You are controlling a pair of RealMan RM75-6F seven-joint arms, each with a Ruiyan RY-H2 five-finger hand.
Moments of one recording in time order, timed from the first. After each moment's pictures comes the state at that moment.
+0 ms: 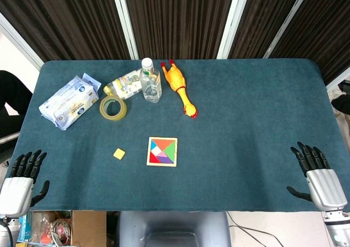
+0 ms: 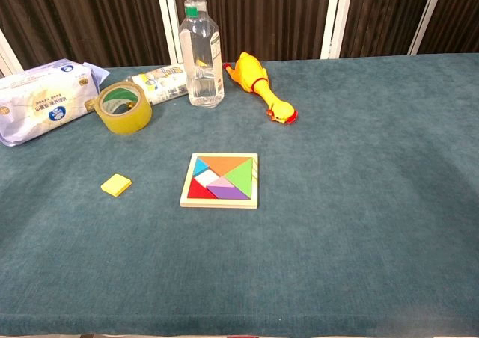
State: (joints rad) left arm -0.06 -1.20 -0.01 -1.58 1.61 1.56 0.16; right arm 0.05 -1.05 0.00 -1.67 -1.61 1.49 -0.06
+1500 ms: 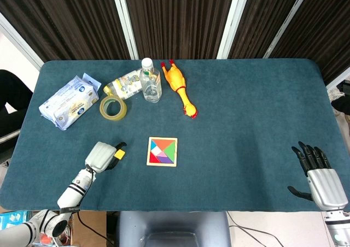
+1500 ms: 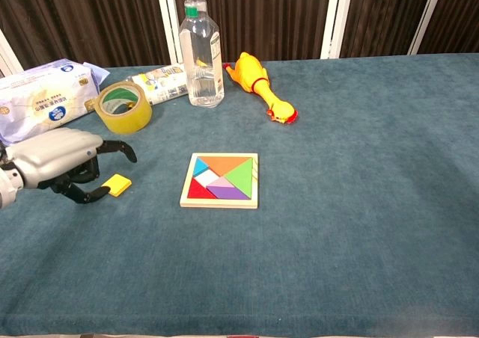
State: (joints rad) left arm -0.57 -1.58 -0.10 -1.22 1.47 0.95 0.19; right arm 0.05 -1.05 0.00 -1.67 -1.59 1.49 -0.07
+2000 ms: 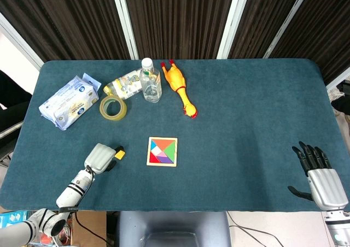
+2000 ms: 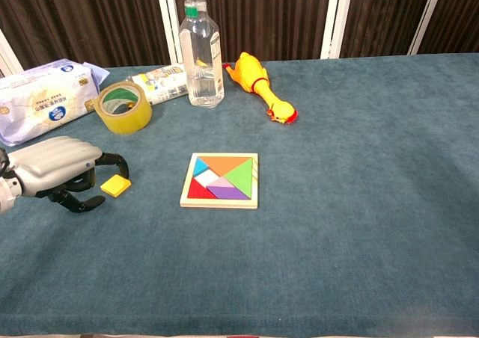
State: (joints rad) left arm -0.59 -1.59 -0.06 -1.18 1.45 0.94 0.22; right arm 0.05 -1.05 0.00 -1.67 -1.59 1.49 -0.07
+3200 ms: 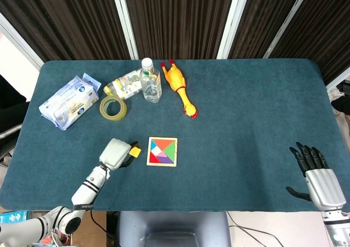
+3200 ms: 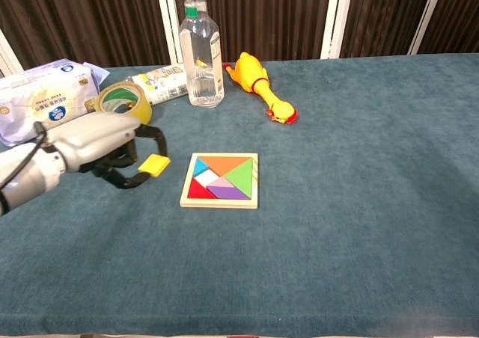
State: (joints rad) left arm -0.66 -1.63 -0.13 -1.33 1.37 0.97 0.30; right arm 0.05 -1.05 0.00 -1.67 -1.61 1.48 -0.05
